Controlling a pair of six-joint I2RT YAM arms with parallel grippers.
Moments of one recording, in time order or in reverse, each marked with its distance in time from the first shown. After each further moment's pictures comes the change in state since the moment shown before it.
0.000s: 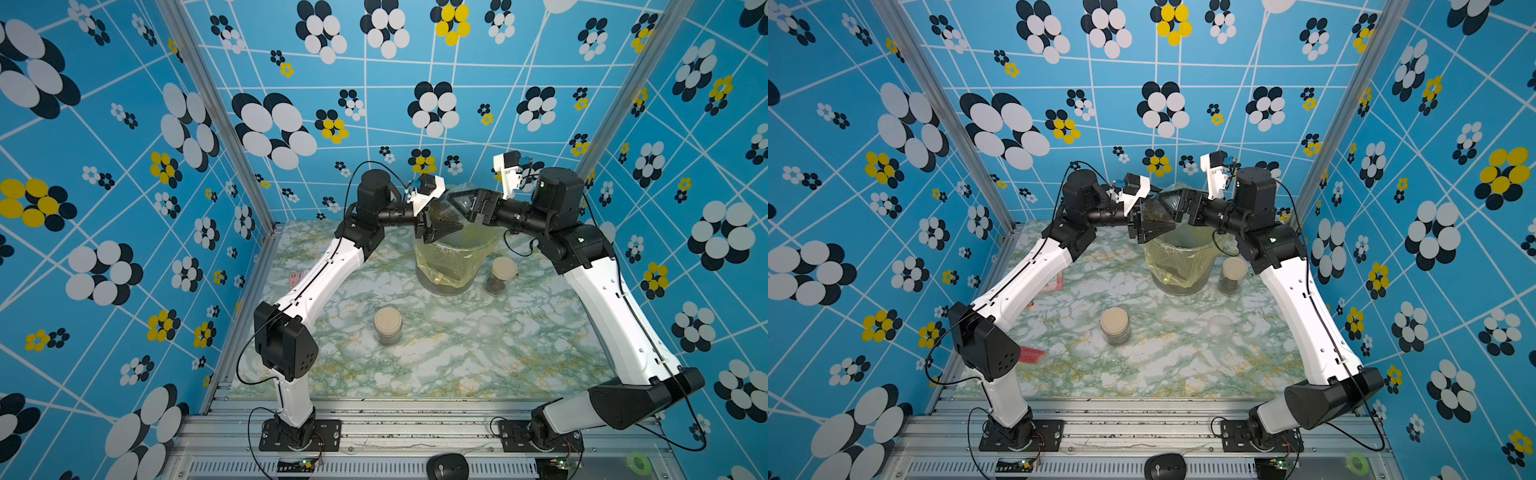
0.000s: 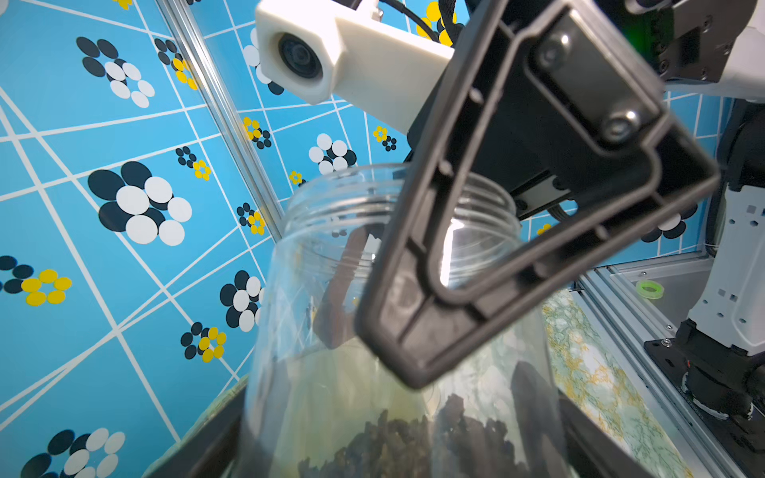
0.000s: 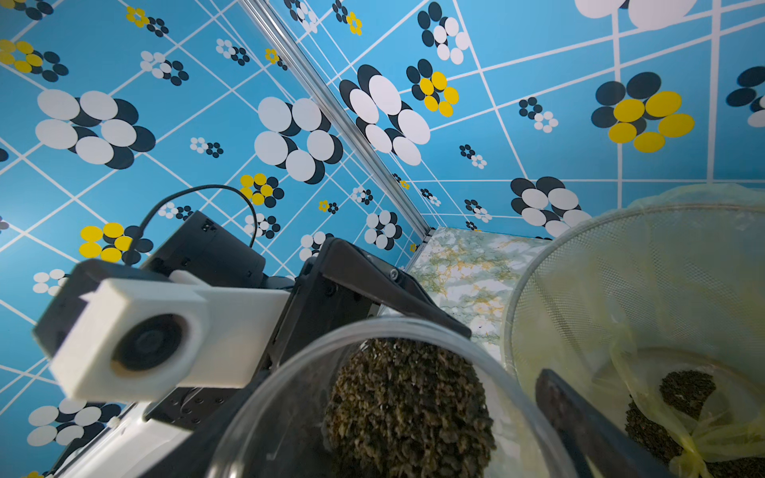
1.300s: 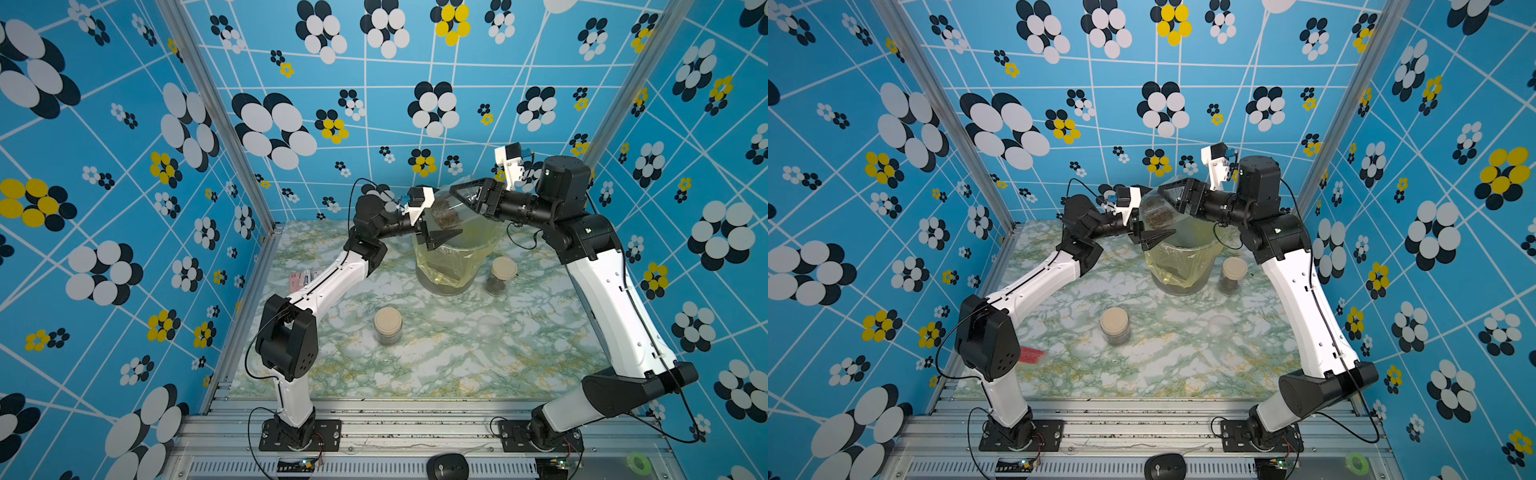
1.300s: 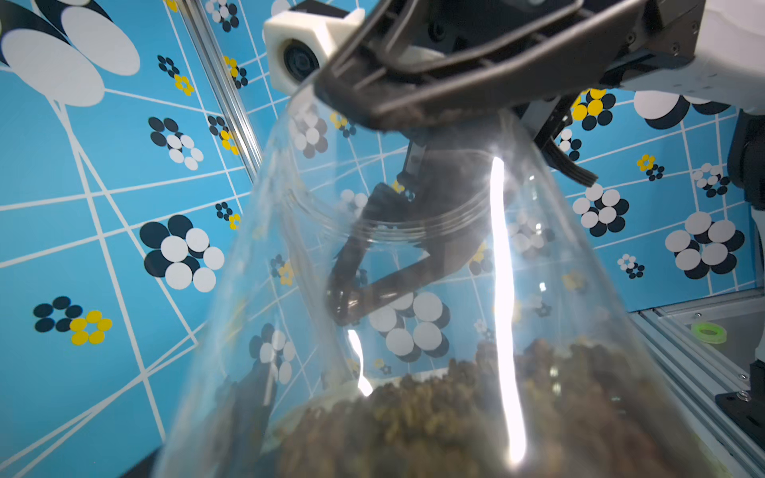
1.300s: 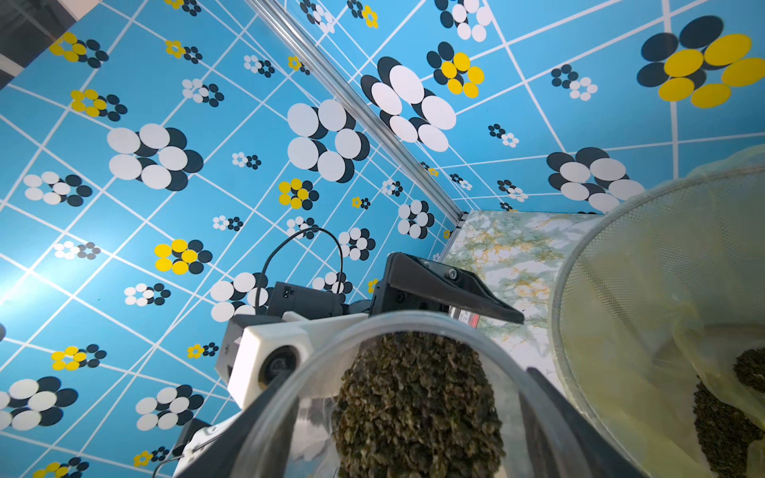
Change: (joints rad) left arm 0.007 -0.001 -0.287 0.696 -0.037 -0.251; right arm -0.016 0.066 0.172 -0.109 -0.111 0.130
